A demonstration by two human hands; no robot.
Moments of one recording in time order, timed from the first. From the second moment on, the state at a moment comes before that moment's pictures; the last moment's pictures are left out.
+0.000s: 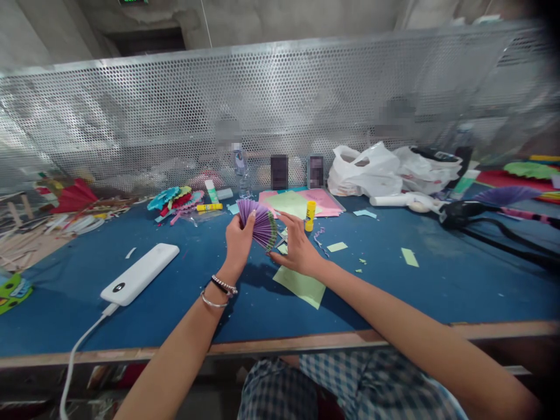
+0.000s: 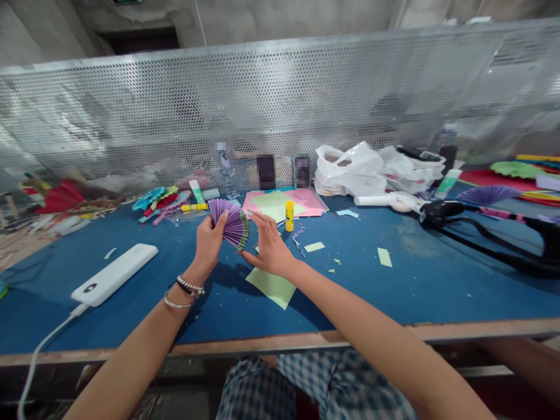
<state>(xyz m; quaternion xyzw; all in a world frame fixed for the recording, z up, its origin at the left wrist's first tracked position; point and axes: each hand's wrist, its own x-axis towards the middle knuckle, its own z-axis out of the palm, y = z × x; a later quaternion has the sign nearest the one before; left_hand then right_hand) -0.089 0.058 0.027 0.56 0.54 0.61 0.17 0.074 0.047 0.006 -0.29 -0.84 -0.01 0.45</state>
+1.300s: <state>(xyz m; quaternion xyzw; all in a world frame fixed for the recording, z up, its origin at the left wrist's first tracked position) -0.086 0.053 0.034 0.58 0.54 0.58 0.18 0.080 0.051 0.009 -0.26 -0.84 0.00 0.47</state>
